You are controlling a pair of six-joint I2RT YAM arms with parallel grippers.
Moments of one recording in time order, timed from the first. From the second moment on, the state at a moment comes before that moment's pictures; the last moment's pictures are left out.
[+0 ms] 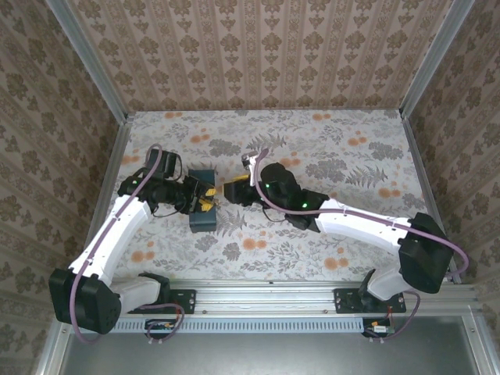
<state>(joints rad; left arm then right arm) -0.32 1.16 1.00 -0.85 0.60 -1.39 0.90 1.48 1.04 0.13 -0.06 0.54</state>
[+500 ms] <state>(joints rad) -0.32 1.16 1.00 -0.85 0.61 -1.39 0.91 1.64 1.05 0.20 -0.25 0.74</state>
